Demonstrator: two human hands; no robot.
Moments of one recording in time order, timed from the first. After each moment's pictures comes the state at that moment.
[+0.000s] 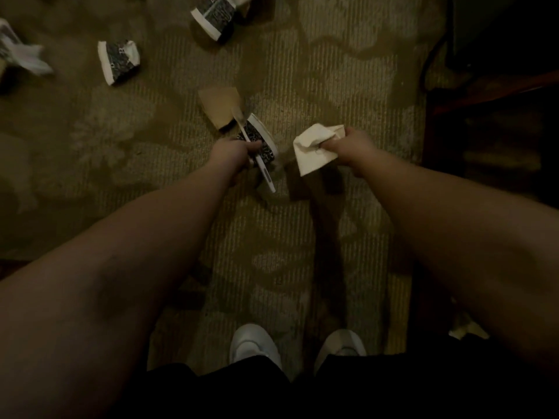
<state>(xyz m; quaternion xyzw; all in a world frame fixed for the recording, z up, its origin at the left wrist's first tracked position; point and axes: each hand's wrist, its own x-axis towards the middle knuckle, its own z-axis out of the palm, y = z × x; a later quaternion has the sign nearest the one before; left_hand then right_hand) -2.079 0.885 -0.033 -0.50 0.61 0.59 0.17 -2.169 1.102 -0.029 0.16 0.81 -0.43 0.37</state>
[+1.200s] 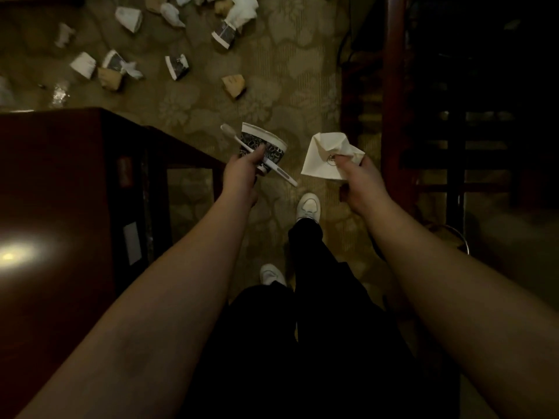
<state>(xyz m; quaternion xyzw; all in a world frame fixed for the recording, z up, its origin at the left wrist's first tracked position) -1.799 1.035 0.474 -0.54 0.46 0.70 0.11 -1.835 1.255 0.462 0.35 0.64 -0.62 0.29</state>
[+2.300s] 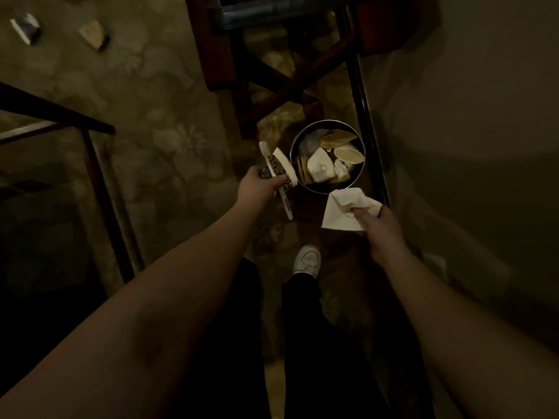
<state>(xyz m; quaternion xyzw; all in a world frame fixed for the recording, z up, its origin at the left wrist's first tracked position) -1.592 1.462 0.376 -0.35 0.71 0.53 0.30 -1.517 1.710 0.387 0.49 0.64 -0.53 0.26</state>
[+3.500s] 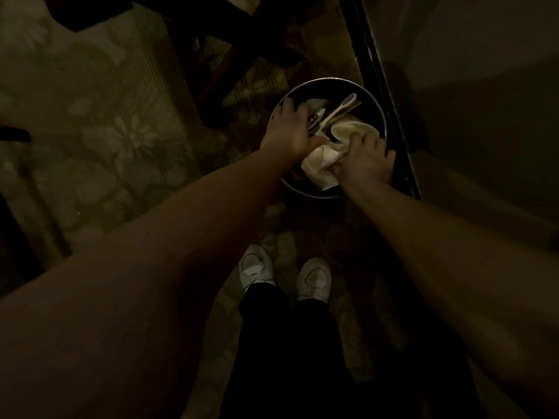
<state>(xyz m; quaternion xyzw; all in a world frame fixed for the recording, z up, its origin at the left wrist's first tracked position) -1.705 1.561 0.159 0.10 0.93 0.21 0.29 -1.631 1.704 0.164 0.15 0.95 -0.03 0.26</state>
